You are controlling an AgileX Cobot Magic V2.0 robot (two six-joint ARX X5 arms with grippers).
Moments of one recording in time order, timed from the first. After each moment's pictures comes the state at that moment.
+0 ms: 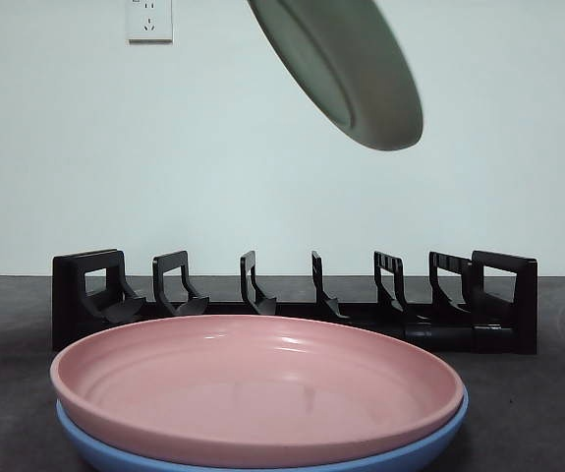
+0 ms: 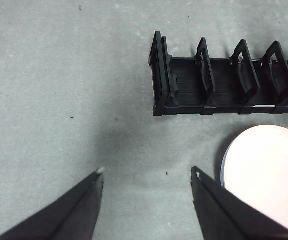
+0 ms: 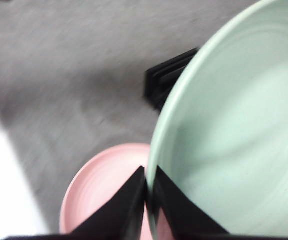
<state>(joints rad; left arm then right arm) -0.44 0.67 1.07 -1.13 -0.18 -0.34 1.07 1.14 1.20 -0.70 0.08 0.01</state>
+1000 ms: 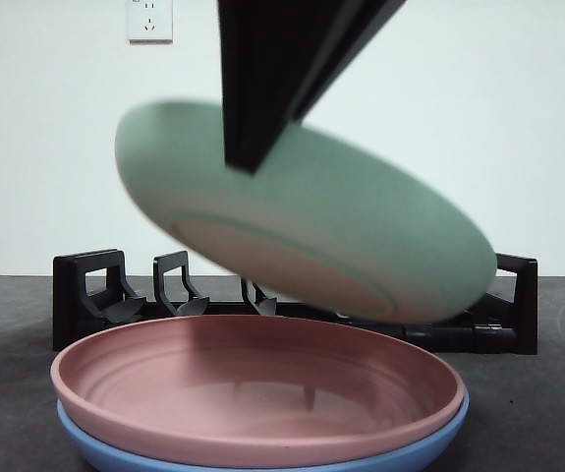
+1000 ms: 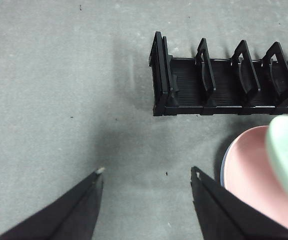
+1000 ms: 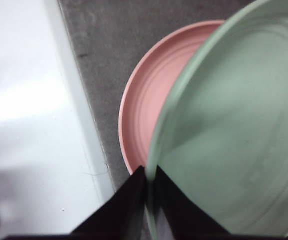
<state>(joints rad) -0.44 0.67 1.07 -1.13 -0.18 -0.34 1.28 1.44 1.19 -0.93 0.10 0.00</state>
